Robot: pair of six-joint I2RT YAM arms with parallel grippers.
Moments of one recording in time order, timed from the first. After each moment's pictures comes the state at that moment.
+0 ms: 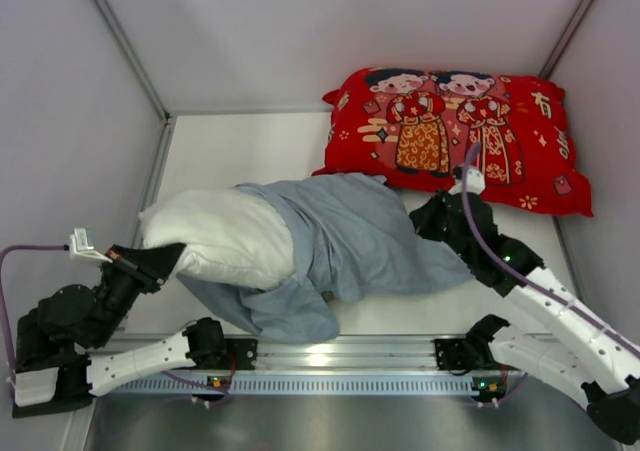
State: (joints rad) left arm -1.23 0.13 1.09 -1.12 -0.91 -1.03; right arm 0.64 0.83 0.75 -0.45 0.28 0.70
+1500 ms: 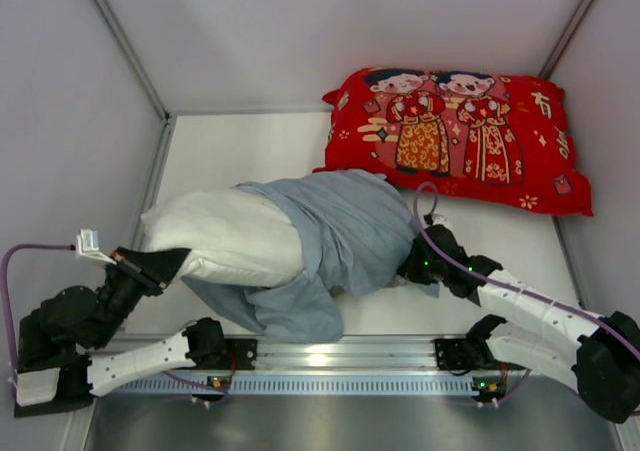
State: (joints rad) left arm -1.23 0.11 1.07 -1.12 -0.86 -1.04; right arm 0.64 0.97 0.42 -0.32 0.06 0.78
